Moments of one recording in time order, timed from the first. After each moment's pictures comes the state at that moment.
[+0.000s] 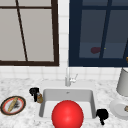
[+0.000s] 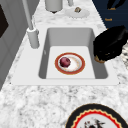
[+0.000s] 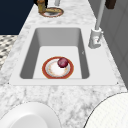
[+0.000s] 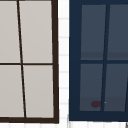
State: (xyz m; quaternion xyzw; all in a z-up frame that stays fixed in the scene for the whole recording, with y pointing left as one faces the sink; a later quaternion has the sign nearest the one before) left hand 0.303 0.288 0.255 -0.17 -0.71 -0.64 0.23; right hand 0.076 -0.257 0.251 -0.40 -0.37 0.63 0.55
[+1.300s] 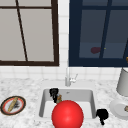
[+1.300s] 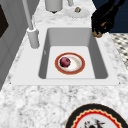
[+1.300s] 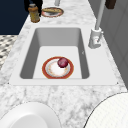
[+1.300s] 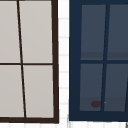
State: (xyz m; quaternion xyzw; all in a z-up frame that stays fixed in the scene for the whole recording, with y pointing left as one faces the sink) left hand 0.285 0.113 0.271 -0.17 -0.70 -0.66 0.24; right hand 0.076 -0.257 0.251 -0.40 -0.37 0.63 0.55
